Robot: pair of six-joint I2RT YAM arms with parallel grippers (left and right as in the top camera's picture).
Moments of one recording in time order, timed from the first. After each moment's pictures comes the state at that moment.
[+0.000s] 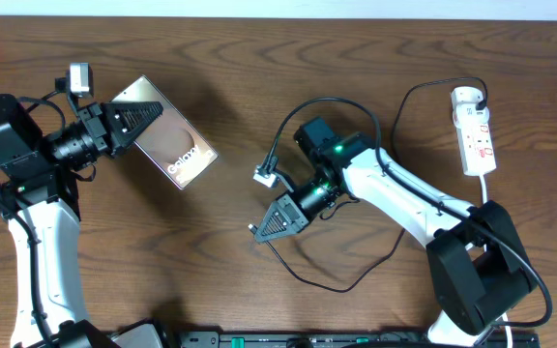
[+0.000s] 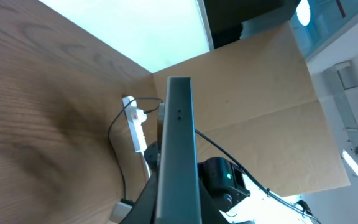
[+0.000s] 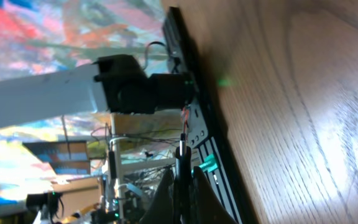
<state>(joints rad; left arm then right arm) 0.42 1.34 0.96 0.03 1.47 -0.84 0.60 1.84 1.25 -0.93 -1.19 -0.17</state>
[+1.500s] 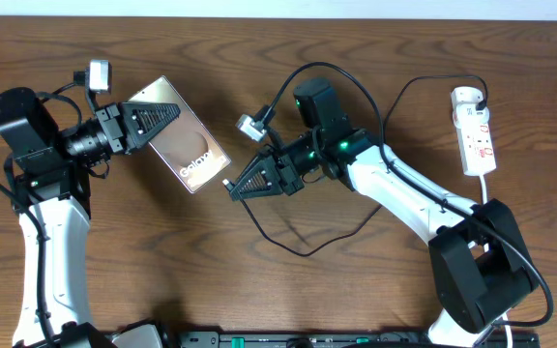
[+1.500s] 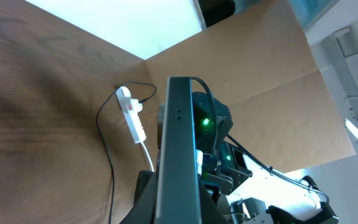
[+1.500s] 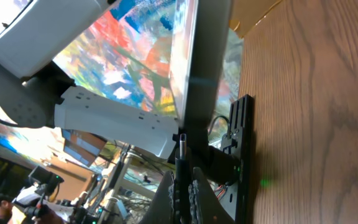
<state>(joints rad) 0.35 1.34 0.96 0.05 1.48 -0.78 0.58 1.84 1.25 -0.05 -1.53 0.29</state>
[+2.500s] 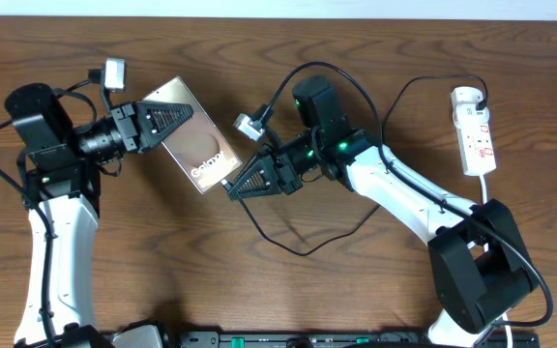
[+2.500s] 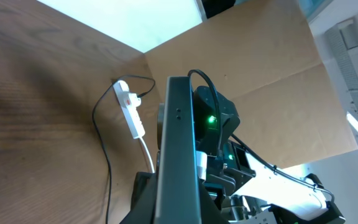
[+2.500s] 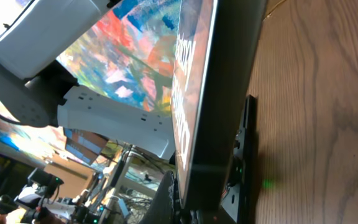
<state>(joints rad) 0.28 1.34 0.96 0.04 1.45 -0.77 0.59 1.84 1.25 -0.01 -1.54 0.33</state>
